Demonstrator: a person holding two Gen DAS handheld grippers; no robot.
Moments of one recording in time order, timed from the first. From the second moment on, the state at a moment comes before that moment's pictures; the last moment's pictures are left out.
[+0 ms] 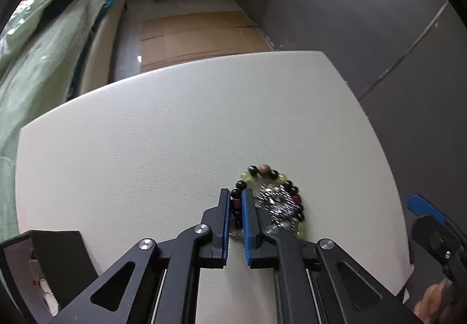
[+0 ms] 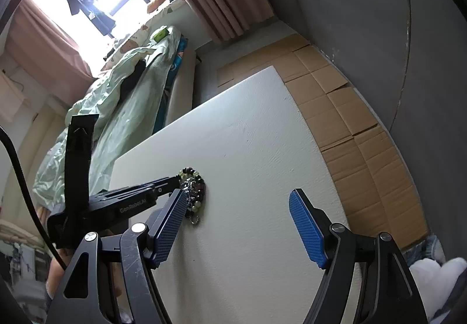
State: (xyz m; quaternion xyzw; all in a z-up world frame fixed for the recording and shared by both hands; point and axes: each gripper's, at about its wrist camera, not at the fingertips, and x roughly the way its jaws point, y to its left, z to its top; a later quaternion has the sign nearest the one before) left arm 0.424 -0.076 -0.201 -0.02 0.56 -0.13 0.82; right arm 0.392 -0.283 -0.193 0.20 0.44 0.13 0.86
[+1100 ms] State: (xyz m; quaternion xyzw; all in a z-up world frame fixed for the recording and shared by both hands) left arm 0.370 0.008 -0.099 -0.12 0.45 -0.16 0.87; right arm 0.431 -0.199 -0.208 0.12 0.49 0.17 0.85
